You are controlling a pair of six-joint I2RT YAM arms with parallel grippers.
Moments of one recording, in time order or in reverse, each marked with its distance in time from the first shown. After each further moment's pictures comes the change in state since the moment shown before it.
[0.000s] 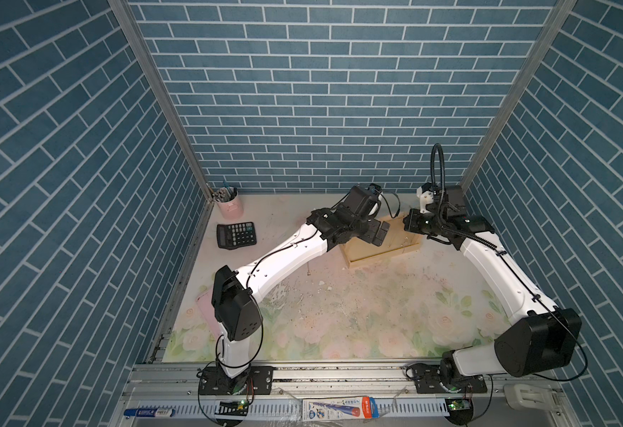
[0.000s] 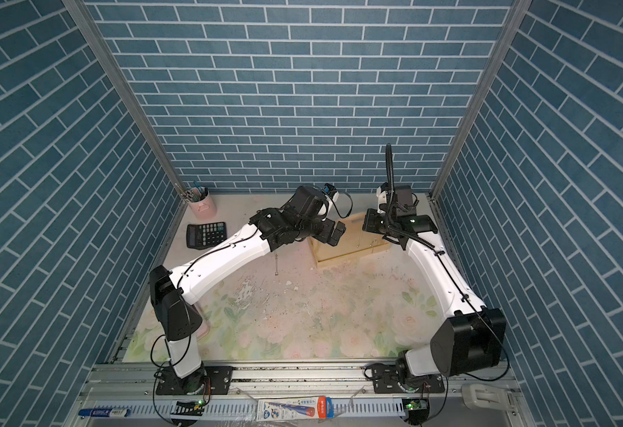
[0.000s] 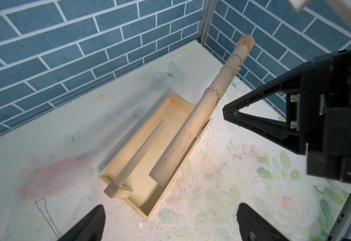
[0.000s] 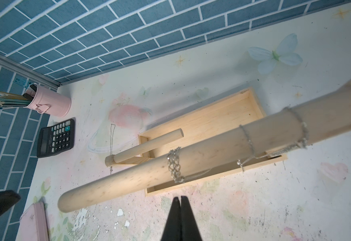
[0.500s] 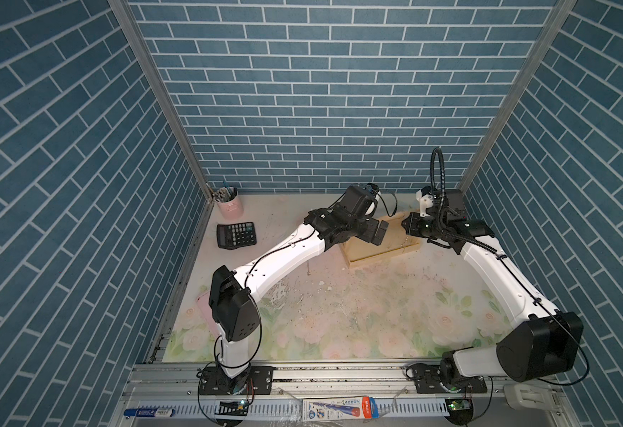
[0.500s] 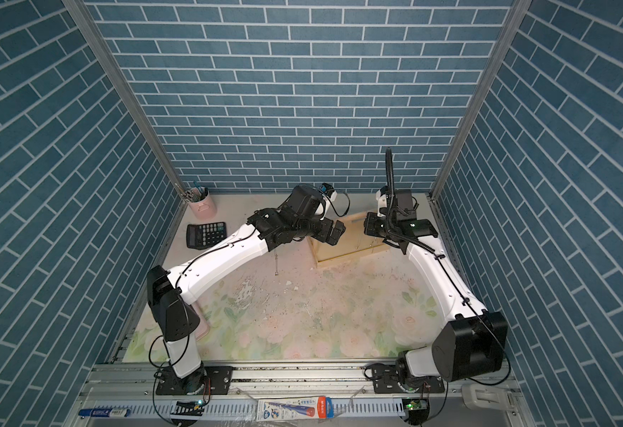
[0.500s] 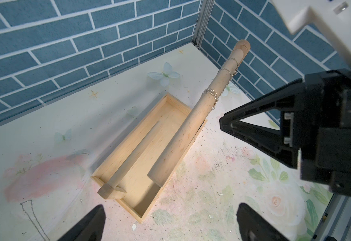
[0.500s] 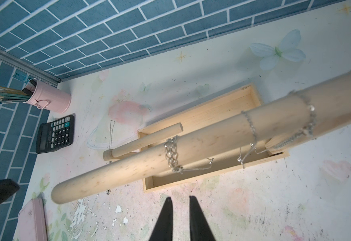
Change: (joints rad) left arm 0.018 -0.008 -0.026 0.033 0.040 -0.027; right arm -0.001 -0.020 -0.055 0.029 -0.014 -0.014
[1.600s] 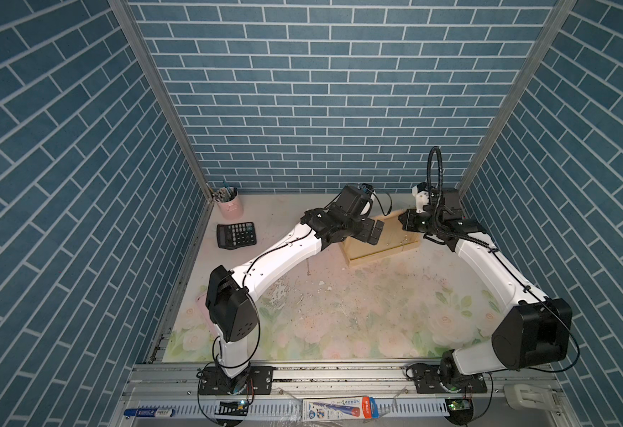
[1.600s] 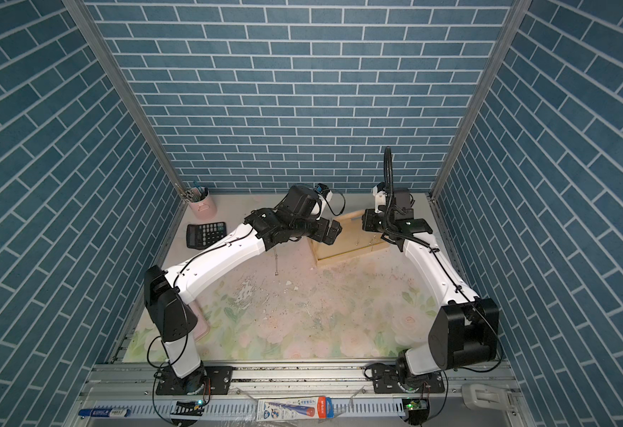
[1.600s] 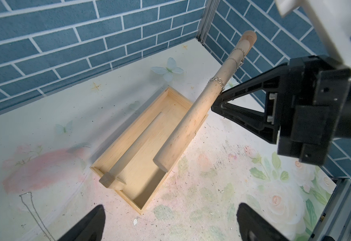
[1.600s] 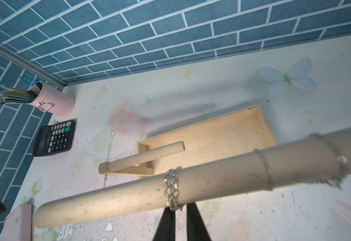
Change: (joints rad) left arm 0.023 -0.017 -0.035 0.005 0.022 -0.018; right arm -0.017 0.065 -0.024 0.166 -0.035 -0.062
